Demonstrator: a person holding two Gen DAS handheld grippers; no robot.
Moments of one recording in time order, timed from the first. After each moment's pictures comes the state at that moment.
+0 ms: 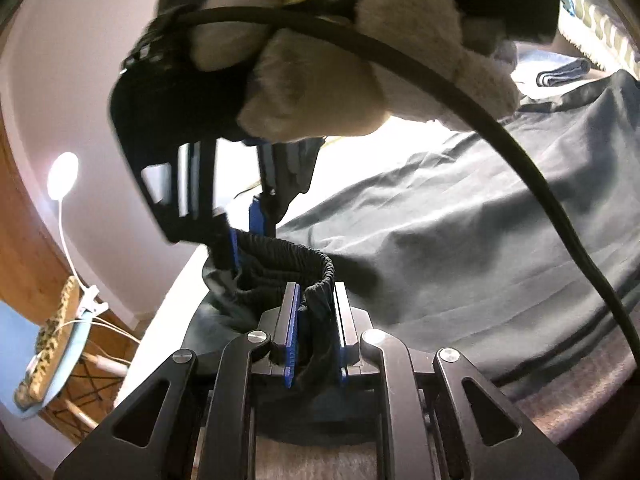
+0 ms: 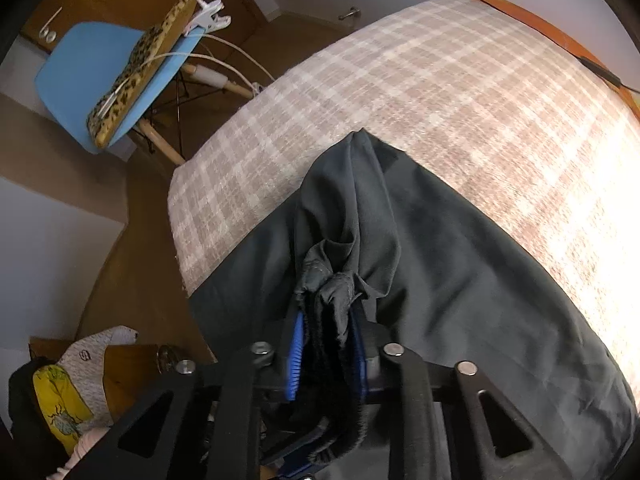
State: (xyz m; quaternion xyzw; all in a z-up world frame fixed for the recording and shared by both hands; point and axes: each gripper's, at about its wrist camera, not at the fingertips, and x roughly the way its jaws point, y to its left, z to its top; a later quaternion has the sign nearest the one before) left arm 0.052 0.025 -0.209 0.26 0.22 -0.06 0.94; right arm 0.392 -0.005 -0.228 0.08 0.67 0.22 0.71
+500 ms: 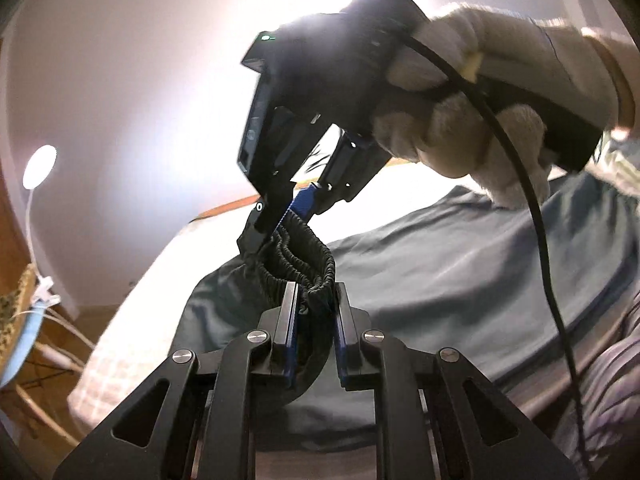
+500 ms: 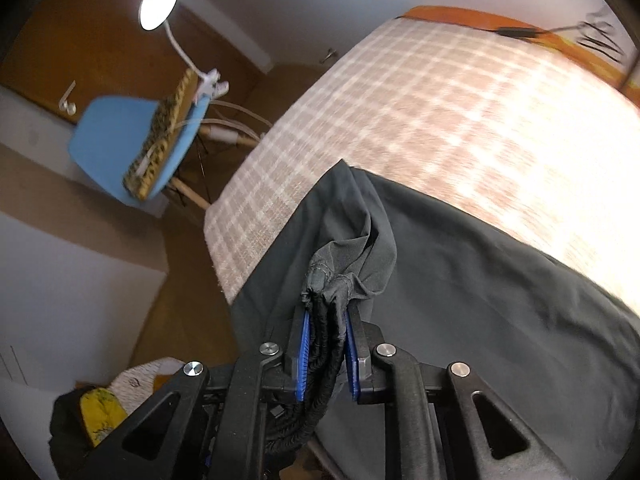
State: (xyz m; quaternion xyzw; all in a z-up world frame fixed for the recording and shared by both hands) left arm 0.034 -0.001 -0.150 0.15 0.21 -0.15 0.96; right arm 0.337 -0.108 -0.177 0.20 0.61 0.21 0.74
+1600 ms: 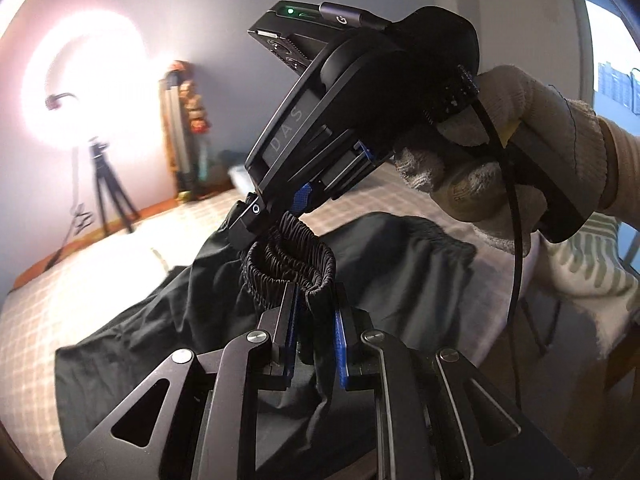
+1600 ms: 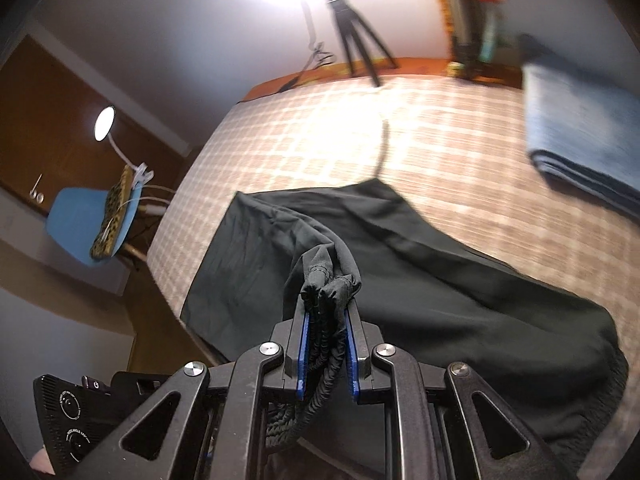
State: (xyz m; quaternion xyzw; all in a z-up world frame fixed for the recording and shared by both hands) left arm 0.012 -0.230 -0.106 0.14 0.26 -0.43 0.85; right arm 0.133 -0.359 -0.111 0.26 0.56 0.03 0.79
